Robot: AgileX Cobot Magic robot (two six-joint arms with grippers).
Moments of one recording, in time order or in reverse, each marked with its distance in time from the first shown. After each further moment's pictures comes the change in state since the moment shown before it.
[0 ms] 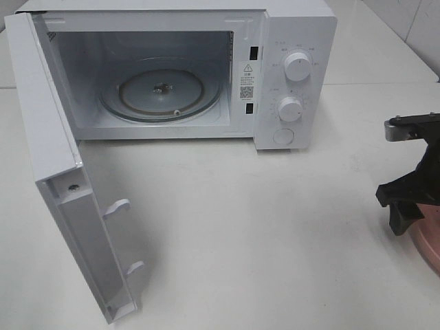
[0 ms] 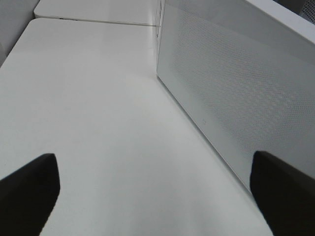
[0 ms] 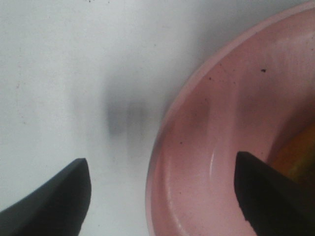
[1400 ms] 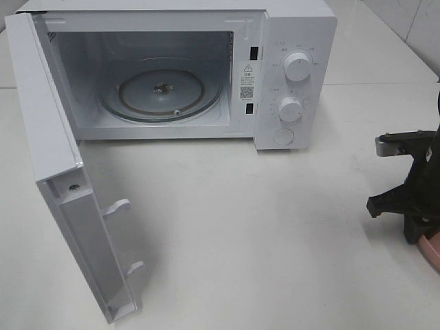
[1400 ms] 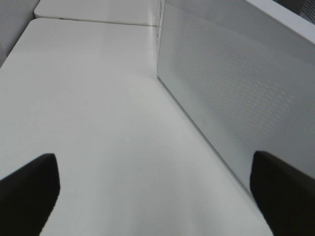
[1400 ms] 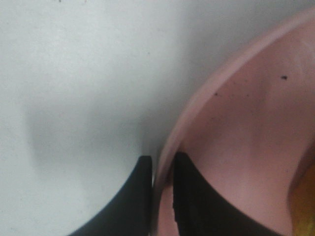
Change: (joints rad) left arm 0.000 0.000 0.000 0.000 0.000 0.000; right arm -0.001 0.128 -0.012 -0.026 -0.045 0.051
